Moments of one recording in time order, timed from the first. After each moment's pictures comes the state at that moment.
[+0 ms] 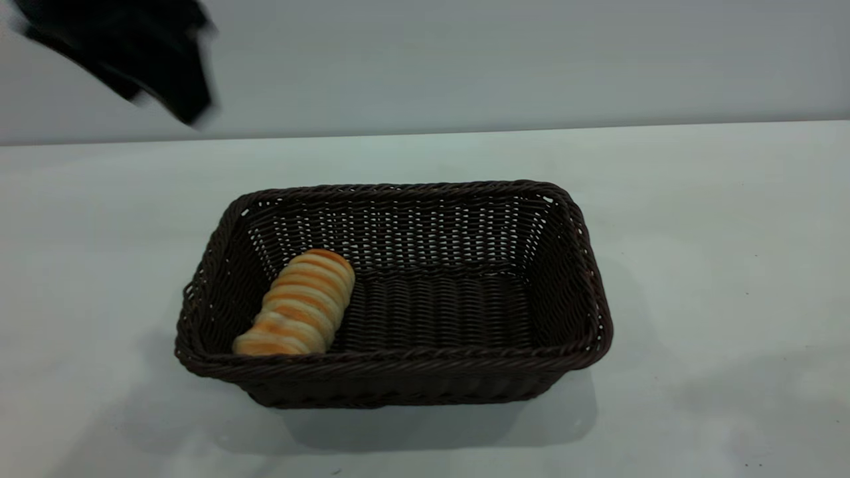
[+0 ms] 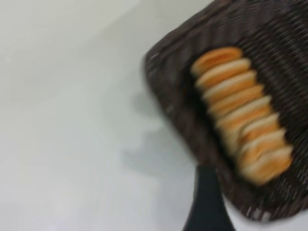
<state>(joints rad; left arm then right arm) -0.40 1.55 -1.14 0.08 0.73 0.07 0.30 1.22 -1.27 0.03 1.24 -0.08</state>
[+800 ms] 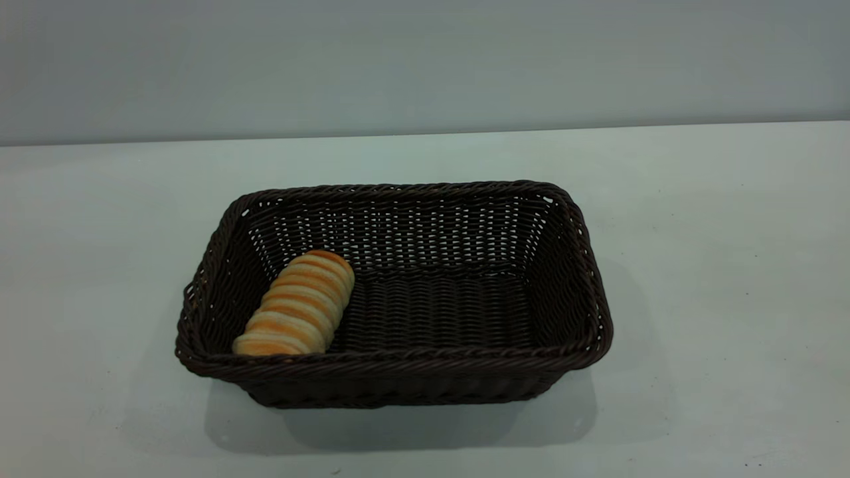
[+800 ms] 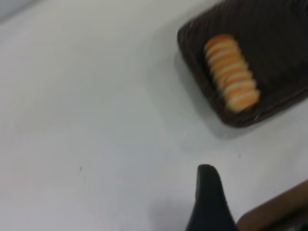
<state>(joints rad) -0.39 0.81 -1.15 0.06 1.17 0.08 0.30 0.75 -0.97 0.10 1.24 -0.08</state>
